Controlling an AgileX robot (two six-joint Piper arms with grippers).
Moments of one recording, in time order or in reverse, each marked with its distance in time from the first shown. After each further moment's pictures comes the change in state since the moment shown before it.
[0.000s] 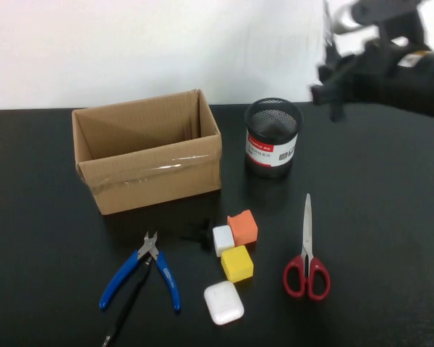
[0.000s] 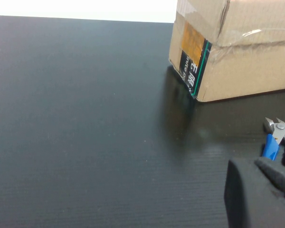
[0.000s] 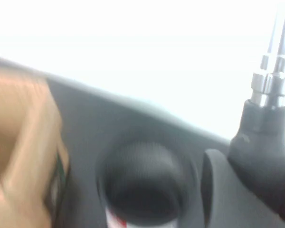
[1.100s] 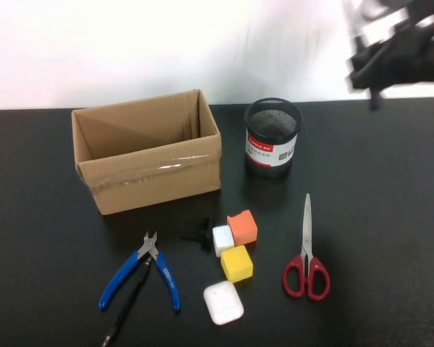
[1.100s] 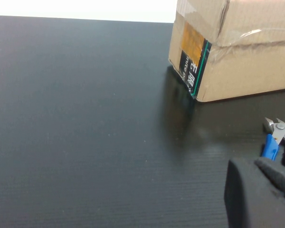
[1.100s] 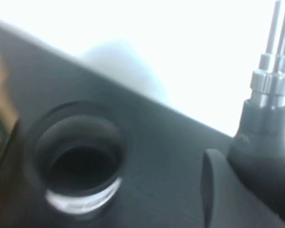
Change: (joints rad) right arm -0.264 0.024 -0.170 0.083 0.481 -0.104; left arm 0.000 0.000 0.000 0.000 0.000 0.000
